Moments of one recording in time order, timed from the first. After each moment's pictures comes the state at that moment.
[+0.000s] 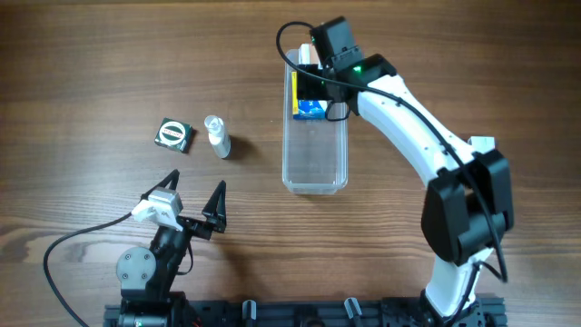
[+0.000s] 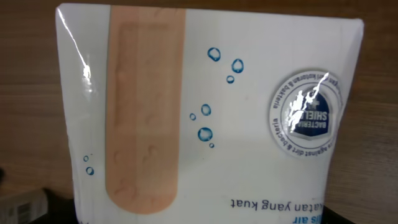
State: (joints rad) left arm -0.02 0.01 0.01 -0.05 0.30 -0.24; right arm 0.46 2.00 1.64 -0.65 0.05 0.39
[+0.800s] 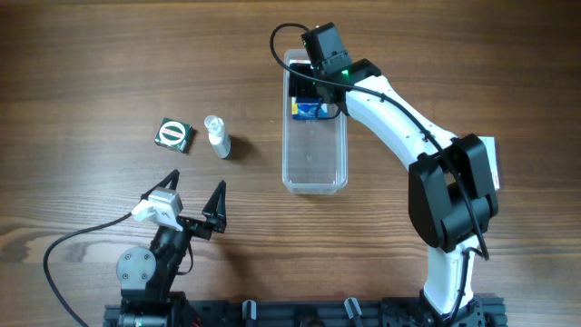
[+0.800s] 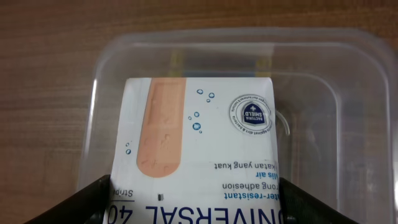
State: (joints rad) left arm -0.02 0.01 0.01 -0.05 0.30 -0.24; right arm 0.47 2.09 1.64 -0.51 0.06 0.43
